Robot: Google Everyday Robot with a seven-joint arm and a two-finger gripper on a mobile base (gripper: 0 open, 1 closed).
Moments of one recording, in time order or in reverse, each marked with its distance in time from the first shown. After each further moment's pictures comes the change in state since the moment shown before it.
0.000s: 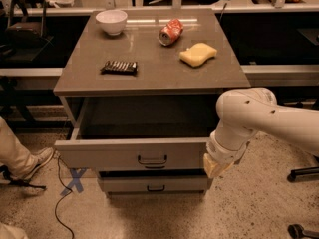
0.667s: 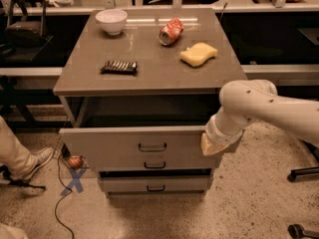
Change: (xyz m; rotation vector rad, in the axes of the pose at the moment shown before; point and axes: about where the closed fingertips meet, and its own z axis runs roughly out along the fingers) arm -0.074 -0.024 -0.008 -0.019 -0.183 0.127
